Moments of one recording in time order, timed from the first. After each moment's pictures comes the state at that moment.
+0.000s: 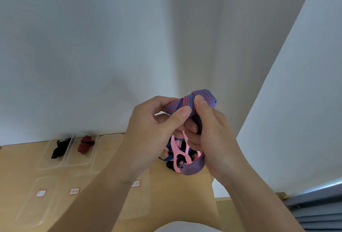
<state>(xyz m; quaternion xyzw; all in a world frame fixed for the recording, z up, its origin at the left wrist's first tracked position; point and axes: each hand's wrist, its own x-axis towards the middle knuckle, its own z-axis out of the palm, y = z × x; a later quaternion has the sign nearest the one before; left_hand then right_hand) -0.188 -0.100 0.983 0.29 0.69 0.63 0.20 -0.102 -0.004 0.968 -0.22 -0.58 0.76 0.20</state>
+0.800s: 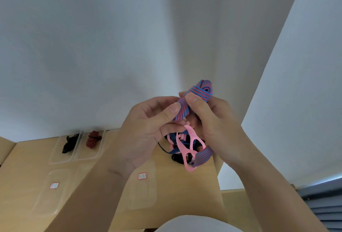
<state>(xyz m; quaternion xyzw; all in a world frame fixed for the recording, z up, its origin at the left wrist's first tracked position) -0.193 -0.109 0.973 0.19 0.59 0.71 0.33 -0.099 0.009 0.962 -0.16 -0.65 0.71 0.21</state>
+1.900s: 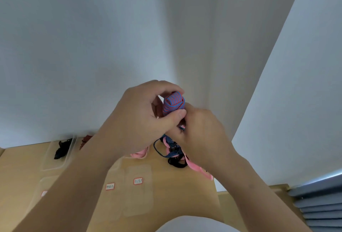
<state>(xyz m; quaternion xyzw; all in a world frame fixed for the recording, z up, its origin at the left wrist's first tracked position) -0.216 -0.104 1.004 0.50 0.78 0.37 0.05 -0.115 0.003 0.945 -0.22 -0.90 0.33 0.19</state>
